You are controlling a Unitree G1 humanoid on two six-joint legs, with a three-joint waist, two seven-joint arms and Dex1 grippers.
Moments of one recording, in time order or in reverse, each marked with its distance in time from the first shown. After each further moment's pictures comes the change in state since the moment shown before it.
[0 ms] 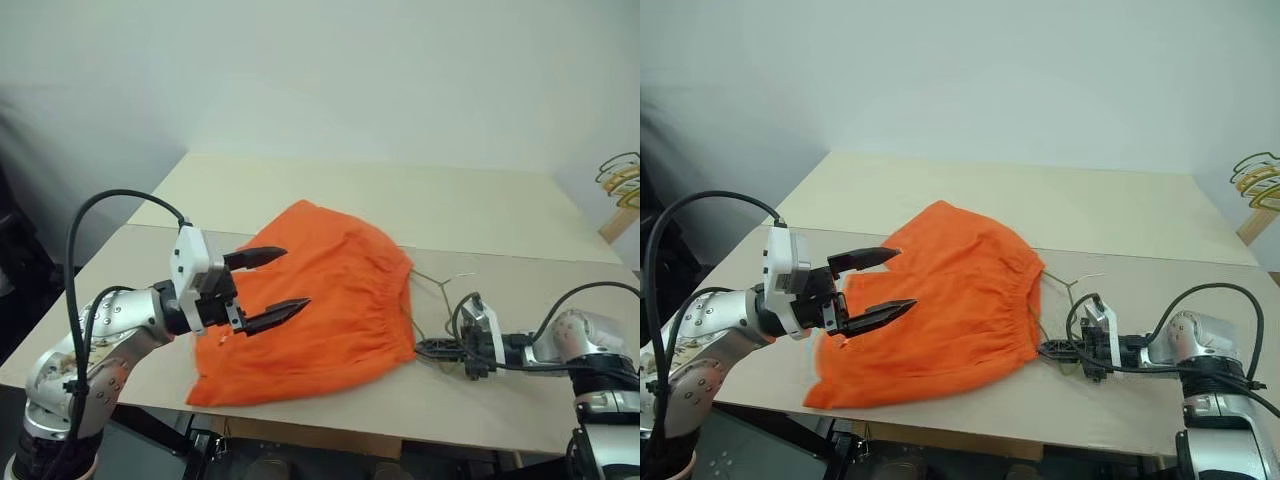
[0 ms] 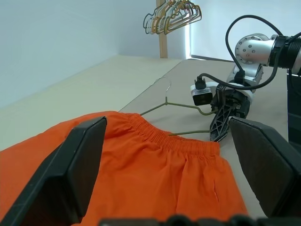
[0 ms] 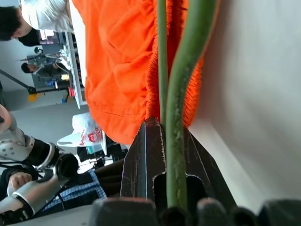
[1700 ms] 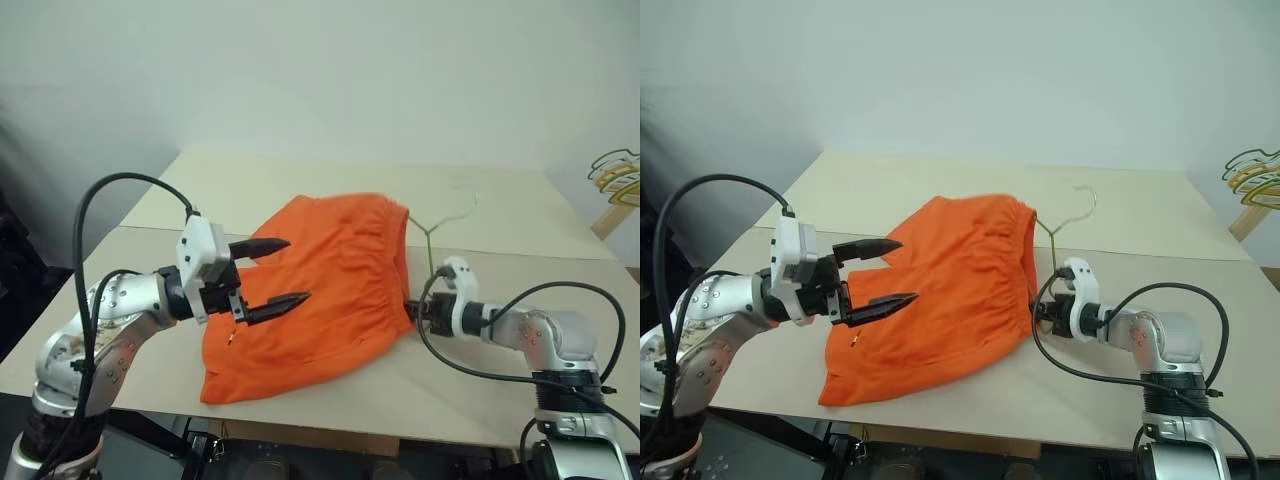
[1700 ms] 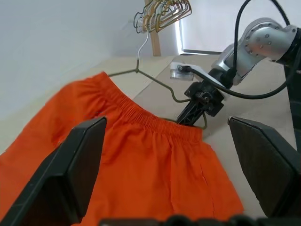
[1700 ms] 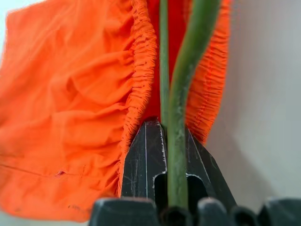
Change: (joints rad) left arm -0.134 0.015 -0.062 0.122 0.089 -0.076 -0.089; right arm 0.081 0.143 0.007 -0.598 -0.237 -0.445 -0.391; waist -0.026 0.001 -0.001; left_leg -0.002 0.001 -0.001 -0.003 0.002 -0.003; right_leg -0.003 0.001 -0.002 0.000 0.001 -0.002
